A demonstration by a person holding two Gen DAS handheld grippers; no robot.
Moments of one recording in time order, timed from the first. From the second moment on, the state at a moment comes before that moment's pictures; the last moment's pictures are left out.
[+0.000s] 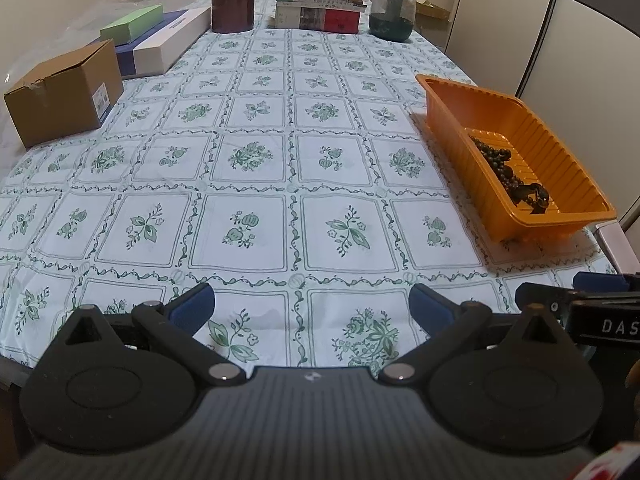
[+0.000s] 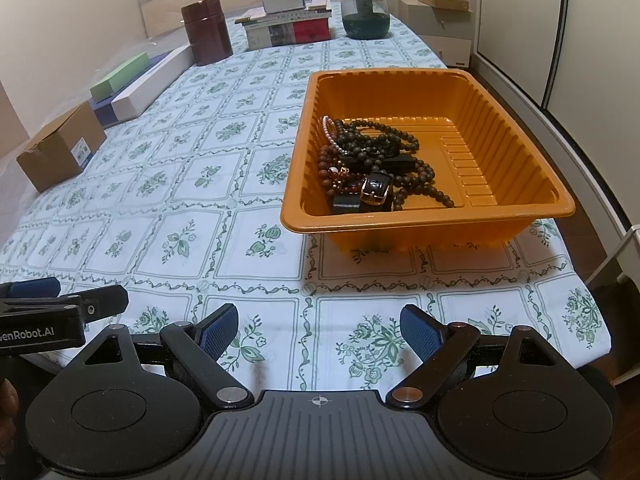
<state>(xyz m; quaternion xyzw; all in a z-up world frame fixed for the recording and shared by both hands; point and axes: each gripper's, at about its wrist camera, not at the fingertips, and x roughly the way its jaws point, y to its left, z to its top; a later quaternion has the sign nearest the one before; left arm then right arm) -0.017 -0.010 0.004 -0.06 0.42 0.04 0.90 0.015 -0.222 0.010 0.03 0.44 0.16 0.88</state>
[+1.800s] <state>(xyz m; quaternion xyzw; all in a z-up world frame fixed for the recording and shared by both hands) -0.016 -0.012 0.007 -0.07 0.42 0.04 0.90 0.017 -0.225 0.011 0.03 0.44 0.15 0.88</state>
